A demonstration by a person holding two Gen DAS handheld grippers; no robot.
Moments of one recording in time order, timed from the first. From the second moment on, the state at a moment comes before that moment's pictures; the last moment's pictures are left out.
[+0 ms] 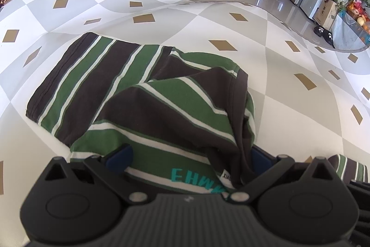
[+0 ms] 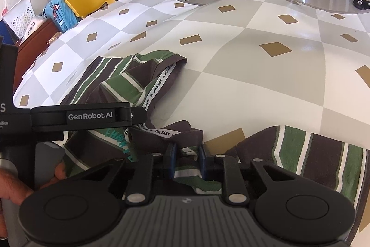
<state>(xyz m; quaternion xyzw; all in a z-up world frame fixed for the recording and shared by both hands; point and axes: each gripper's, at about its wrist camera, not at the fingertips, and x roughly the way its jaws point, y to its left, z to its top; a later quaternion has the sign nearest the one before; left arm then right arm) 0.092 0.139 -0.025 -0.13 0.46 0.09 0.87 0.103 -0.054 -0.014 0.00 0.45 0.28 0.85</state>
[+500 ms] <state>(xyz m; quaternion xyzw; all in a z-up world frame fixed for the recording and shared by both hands) 0.096 0.152 0.000 -0.17 0.40 0.11 0.89 0.134 -0.075 0.009 -0.07 0.35 0.11 0.93</state>
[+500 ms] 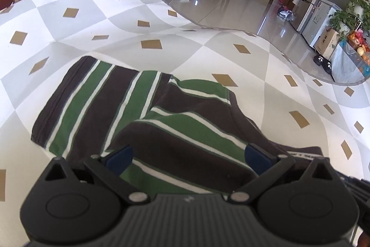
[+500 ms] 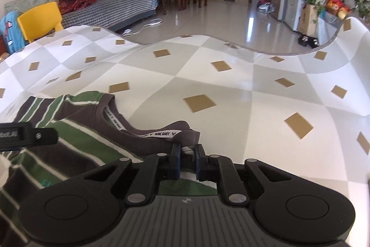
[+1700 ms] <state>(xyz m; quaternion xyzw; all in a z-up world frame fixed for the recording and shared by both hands) 0.098 0.096 -0.028 -0.04 0.46 0.10 0.88 0.140 -0.109 0.006 -0.03 0.42 0.10 0.90</state>
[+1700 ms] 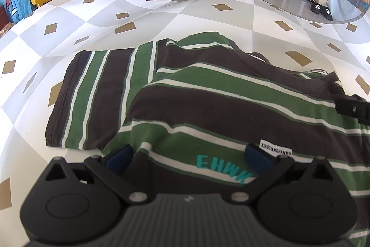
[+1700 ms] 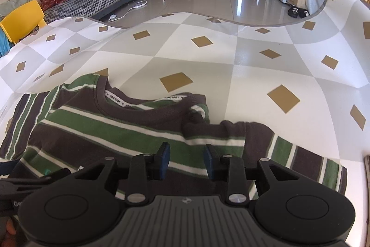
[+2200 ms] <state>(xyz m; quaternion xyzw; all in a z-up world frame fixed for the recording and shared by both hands) 0.070 0.094 -0.011 -0.05 0.46 0.09 0.88 0.076 -0.157 0.009 -0.05 0.46 0.08 0.88</state>
